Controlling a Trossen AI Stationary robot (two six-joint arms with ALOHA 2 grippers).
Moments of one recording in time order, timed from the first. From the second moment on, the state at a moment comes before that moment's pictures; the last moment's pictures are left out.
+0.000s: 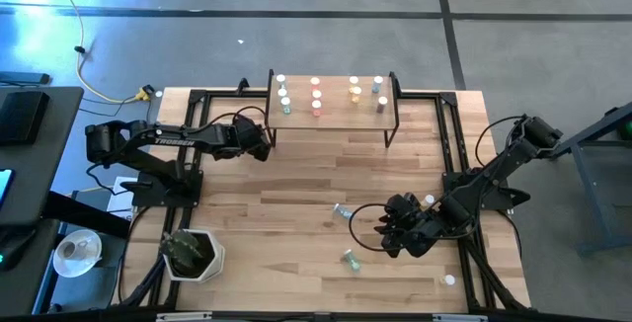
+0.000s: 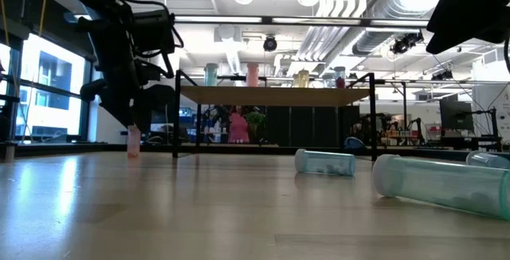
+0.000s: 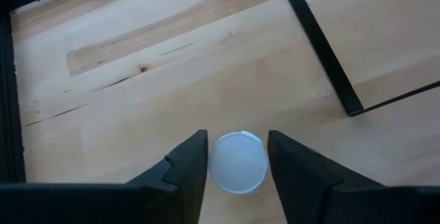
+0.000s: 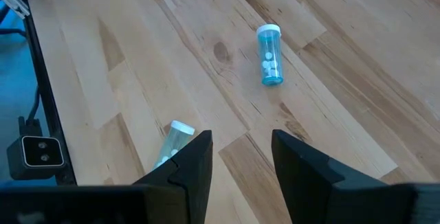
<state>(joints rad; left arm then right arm) 0.45 1.34 0.63 -0.56 -0.54 -0.78 0.68 1.34 0.90 -0.57 0.49 1.19</state>
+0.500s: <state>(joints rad) 0.45 1.33 0.63 -0.55 -0.51 -0.72 0.68 1.34 0.90 -0.57 0.49 1.19</state>
